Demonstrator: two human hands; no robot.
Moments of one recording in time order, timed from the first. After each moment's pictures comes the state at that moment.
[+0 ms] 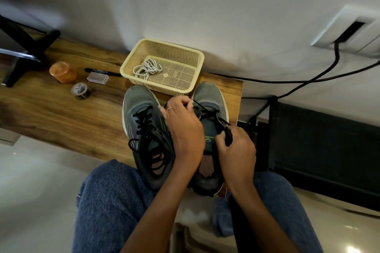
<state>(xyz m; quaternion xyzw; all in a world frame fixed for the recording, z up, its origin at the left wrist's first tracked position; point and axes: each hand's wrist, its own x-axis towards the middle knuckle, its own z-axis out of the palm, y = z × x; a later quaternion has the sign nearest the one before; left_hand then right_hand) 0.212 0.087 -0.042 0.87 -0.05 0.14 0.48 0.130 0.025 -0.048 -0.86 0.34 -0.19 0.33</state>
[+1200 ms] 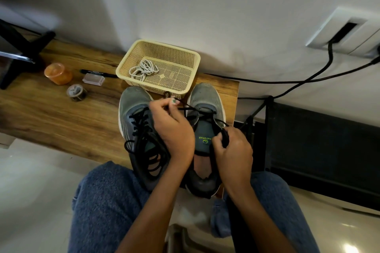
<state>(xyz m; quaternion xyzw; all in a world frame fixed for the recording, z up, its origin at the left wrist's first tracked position) 0.212 0.090 -0.031 0.77 0.04 0.19 0.61 0.126 0.025 -0.046 -0.86 0.33 -0.19 0.33</state>
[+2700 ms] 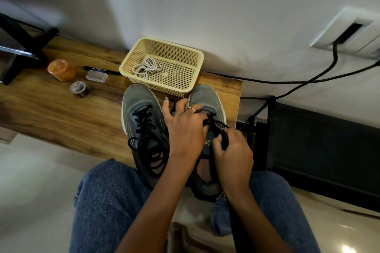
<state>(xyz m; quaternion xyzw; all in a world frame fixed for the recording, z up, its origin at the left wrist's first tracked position) 0.212 0.102 -0.040 0.94 -0.26 0.08 0.18 0.125 0.036 -0.048 -0.87 0.34 -0.19 0.30</state>
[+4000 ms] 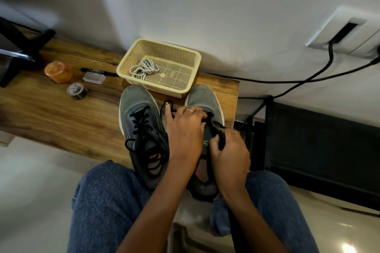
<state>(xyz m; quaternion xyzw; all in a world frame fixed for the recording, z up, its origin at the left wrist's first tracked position) 0.207 0.098 -0.038 0.94 -0.25 0.05 0.22 0.126 0.037 -0.050 -0.87 0.35 -0.19 0.30</state>
